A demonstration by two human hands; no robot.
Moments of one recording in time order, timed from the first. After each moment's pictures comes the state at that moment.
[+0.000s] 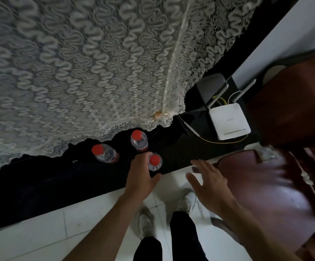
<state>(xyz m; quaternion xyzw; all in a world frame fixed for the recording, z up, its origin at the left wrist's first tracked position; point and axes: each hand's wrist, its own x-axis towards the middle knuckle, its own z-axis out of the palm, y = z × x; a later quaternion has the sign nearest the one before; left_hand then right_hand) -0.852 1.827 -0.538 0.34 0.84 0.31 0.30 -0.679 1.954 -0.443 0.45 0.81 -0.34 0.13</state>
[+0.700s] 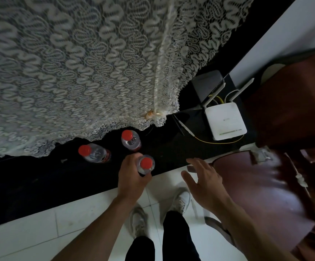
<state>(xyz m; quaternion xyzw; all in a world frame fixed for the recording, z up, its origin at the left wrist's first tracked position) -0.844 1.835 -0.554 0.29 0.84 0.39 0.23 -0.678 1.976 -0.459 0.45 0.81 -0.35 0.15</state>
